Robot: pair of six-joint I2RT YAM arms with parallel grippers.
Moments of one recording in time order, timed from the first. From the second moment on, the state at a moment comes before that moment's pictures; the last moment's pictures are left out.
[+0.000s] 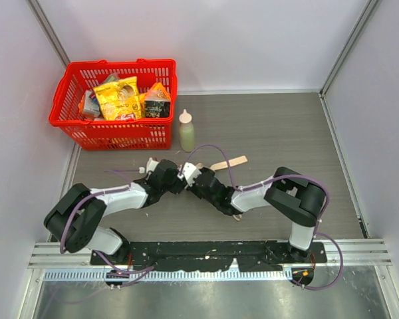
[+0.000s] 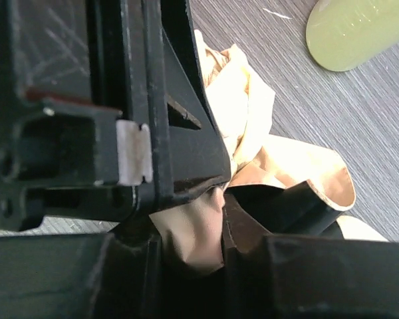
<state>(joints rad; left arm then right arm) -0.68 1.44 0.53 0.13 -0.17 -1.55 1.04 1.82 0.75 0.58 0.32 -0.15</state>
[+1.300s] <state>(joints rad) -0.70 1.47 0.38 0.47 -0.19 -1.52 0.71 1.86 0.74 0.66 -0.58 0.34</state>
